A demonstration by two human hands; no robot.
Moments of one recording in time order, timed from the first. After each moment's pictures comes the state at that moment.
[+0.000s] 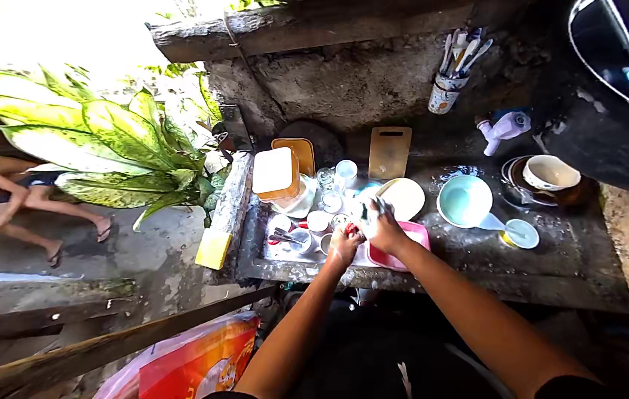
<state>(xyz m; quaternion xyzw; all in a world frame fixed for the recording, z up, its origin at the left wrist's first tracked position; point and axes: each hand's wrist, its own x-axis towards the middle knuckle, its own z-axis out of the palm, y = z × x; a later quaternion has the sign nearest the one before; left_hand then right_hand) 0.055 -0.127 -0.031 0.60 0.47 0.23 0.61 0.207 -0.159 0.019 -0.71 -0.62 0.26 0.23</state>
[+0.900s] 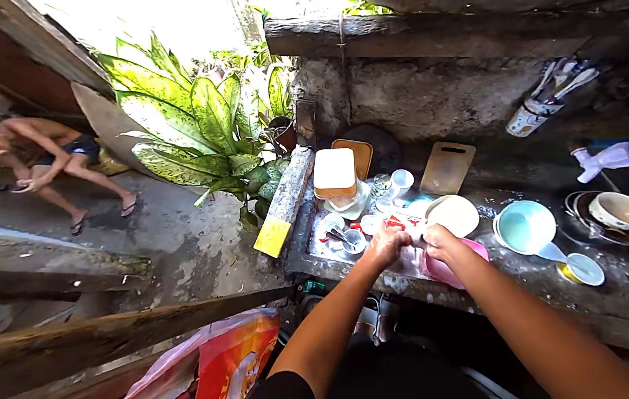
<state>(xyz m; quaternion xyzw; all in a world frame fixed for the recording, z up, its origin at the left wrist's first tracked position) -0.024 -0.082 -0.037 0.88 0.24 0.23 0.34 0.127 -0.120 0.014 -0.73 -0.13 0.53 0.41</state>
